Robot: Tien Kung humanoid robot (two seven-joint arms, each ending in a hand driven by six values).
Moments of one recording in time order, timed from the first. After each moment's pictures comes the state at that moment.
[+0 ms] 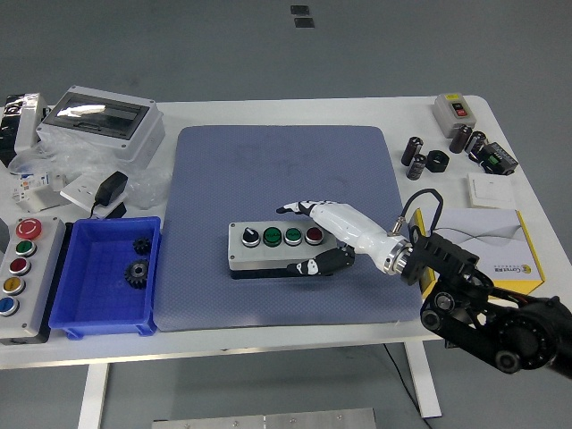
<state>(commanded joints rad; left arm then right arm) -0.02 0.08 -1.50 -0.18 1.55 0.04 0.27 0.53 -0.39 0.52 1.33 -1.62 -0.16 0.08</state>
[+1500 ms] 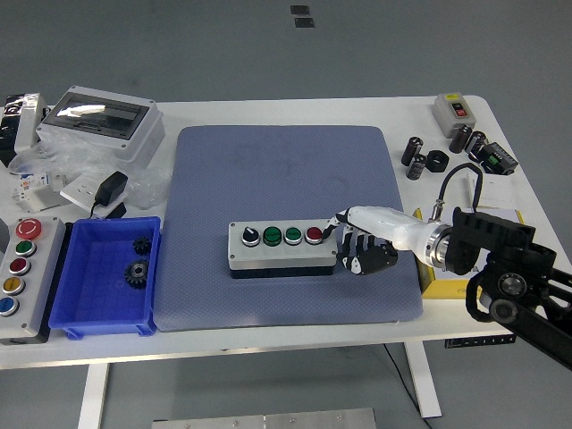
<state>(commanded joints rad) -0.02 0.08 -1.49 -0.18 1.54 0.04 0.27 0.47 -0.56 0.76 1.74 -1.58 0.28 -0.41</state>
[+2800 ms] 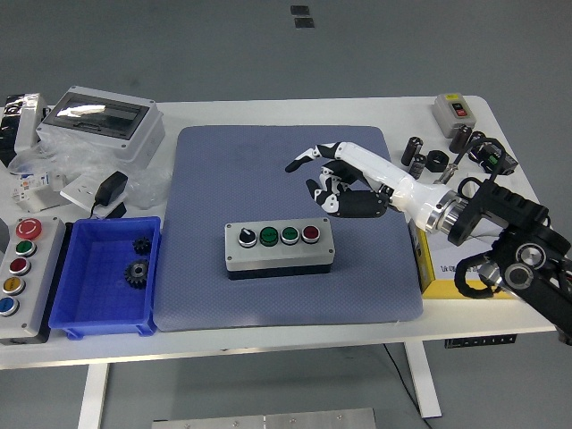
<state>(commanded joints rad) -0.02 0.08 -1.47 -0.18 1.54 0.03 0.27 0.40 -0.47 0.95 1.70 -1.23 0.05 -0.09</state>
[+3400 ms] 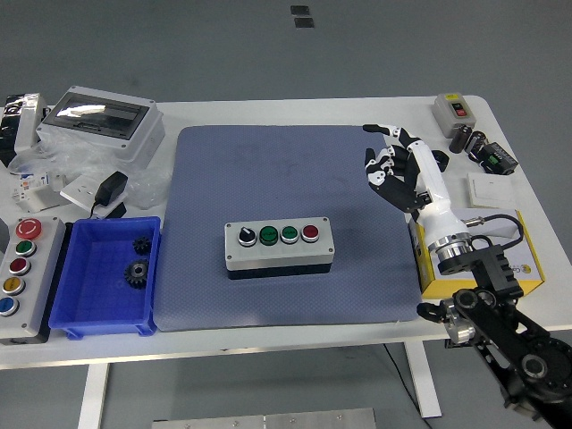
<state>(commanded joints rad) -0.01 0.07 -1.48 -0.18 1.54 0.03 0.26 0.18 -0.22 1.04 1.44 -1.19 -0.38 0.31</state>
